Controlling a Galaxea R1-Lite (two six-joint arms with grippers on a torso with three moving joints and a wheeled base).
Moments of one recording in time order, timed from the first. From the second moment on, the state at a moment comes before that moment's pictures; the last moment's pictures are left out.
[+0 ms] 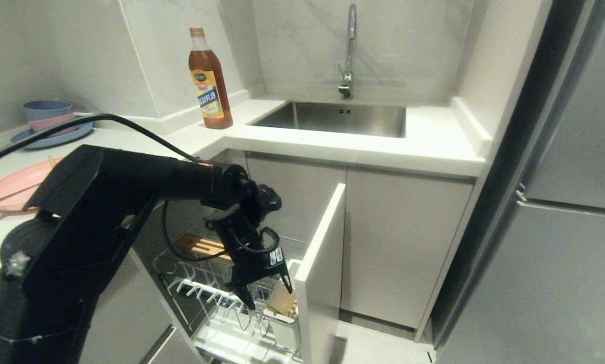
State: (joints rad) left arm -0.43 2.28 -1.79 1.05 -0.25 -0.67; right arm 0.00 0.00 0.00 0.00 0.00 0.01
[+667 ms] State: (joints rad) left arm -0.45 1.88 -1.65 1.06 -0.07 -0.69; right arm 0.00 0.00 0.00 0.00 0.00 0.01
